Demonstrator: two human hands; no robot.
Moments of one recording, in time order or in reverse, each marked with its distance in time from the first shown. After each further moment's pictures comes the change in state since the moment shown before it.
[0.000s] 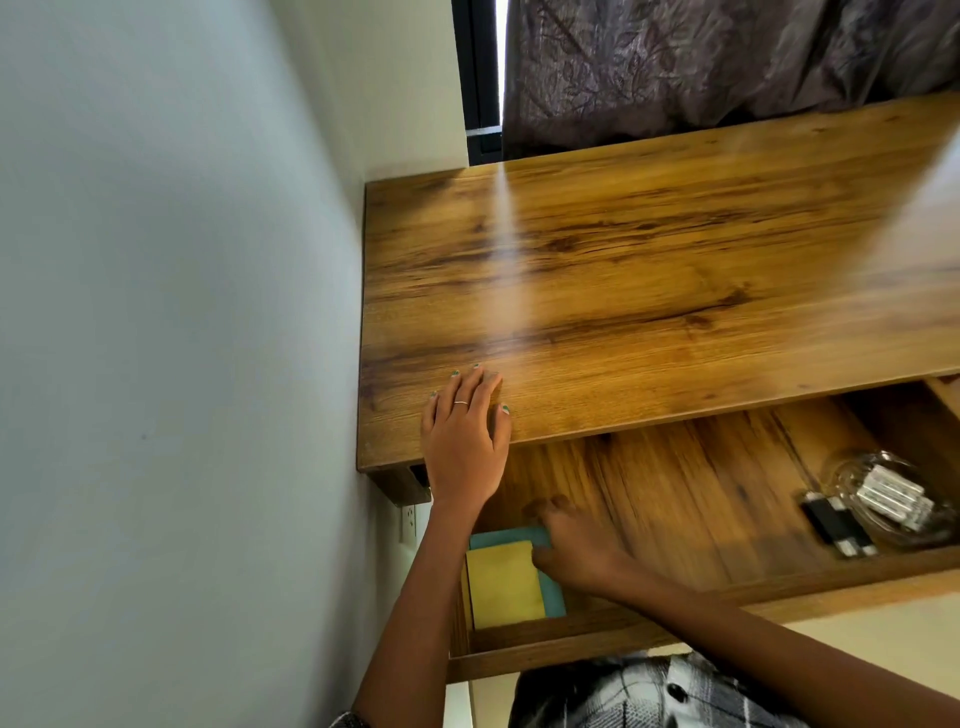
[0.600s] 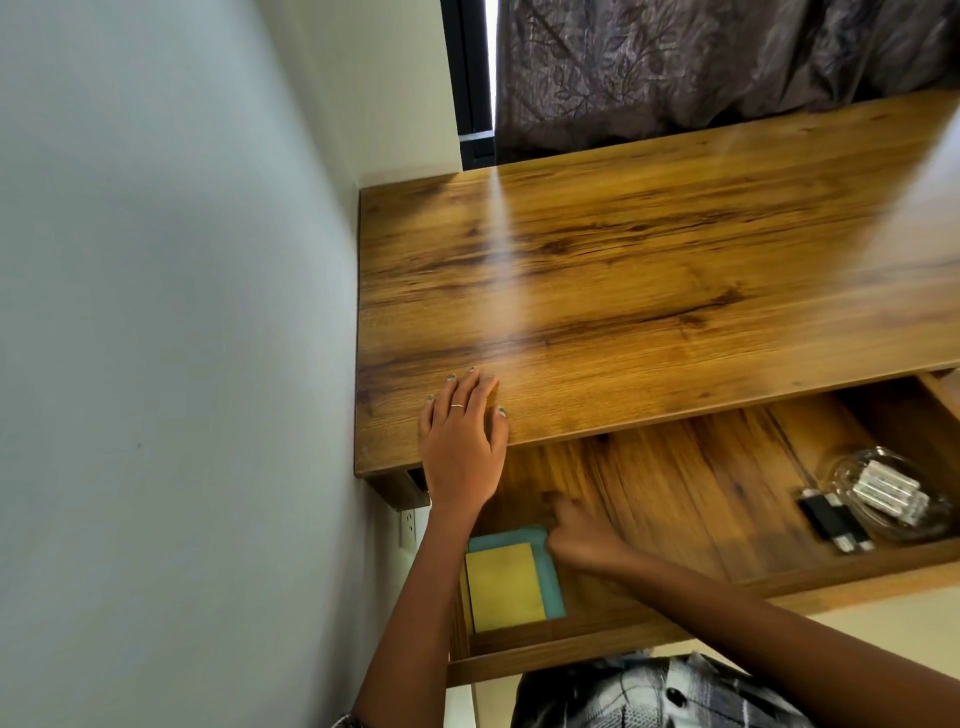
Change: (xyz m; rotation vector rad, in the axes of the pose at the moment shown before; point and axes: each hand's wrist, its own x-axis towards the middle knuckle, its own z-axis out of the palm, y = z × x) left_hand 0.000 0.000 0.002 0.003 0.001 -0.008; right_hand 0.006 0.005 -0.005 0.370 -0.103 0.233
